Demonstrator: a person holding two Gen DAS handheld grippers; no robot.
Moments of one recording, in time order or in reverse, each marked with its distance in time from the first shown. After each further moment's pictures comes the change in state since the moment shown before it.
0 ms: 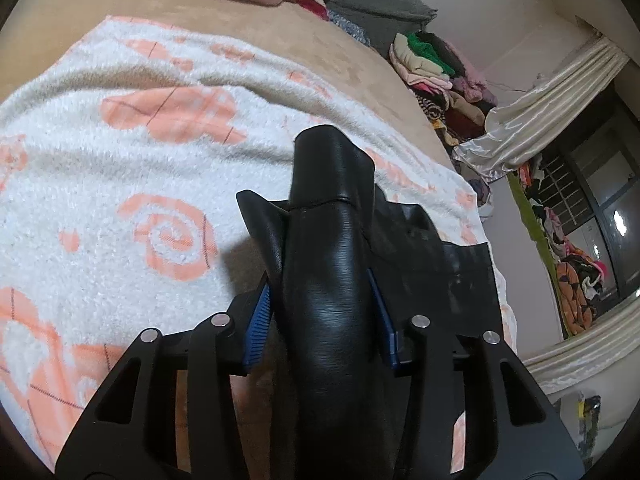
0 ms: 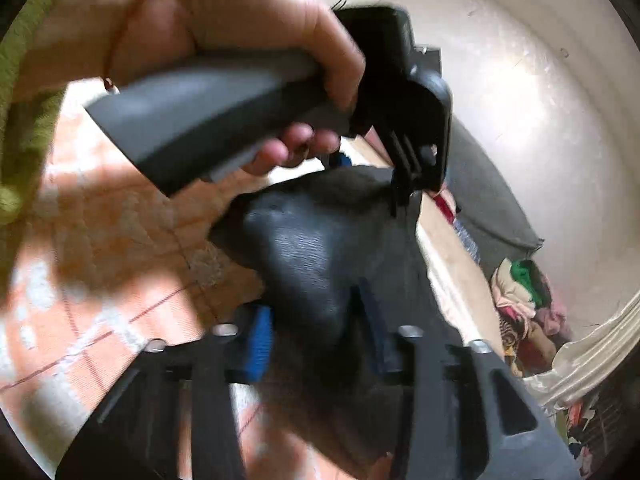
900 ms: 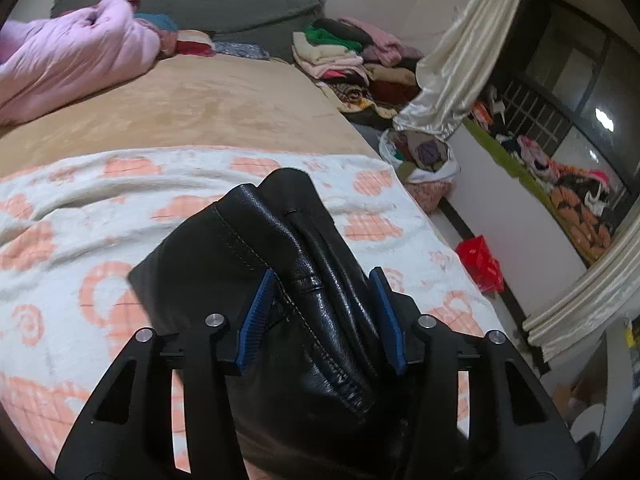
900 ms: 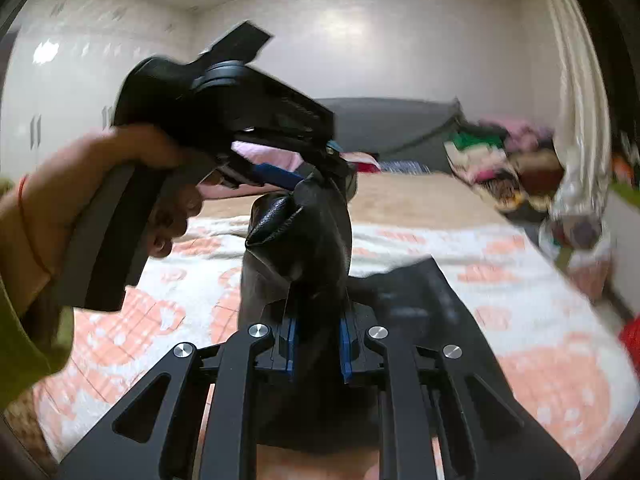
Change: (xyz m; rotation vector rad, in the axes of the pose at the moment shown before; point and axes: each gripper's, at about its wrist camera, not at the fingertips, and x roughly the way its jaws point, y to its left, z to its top) left arm 0.063 -0.290 -0.019 0.371 -0.035 0.016; right arm -0.121 -0.240 -0.181 0.885 -0.151 -0.012
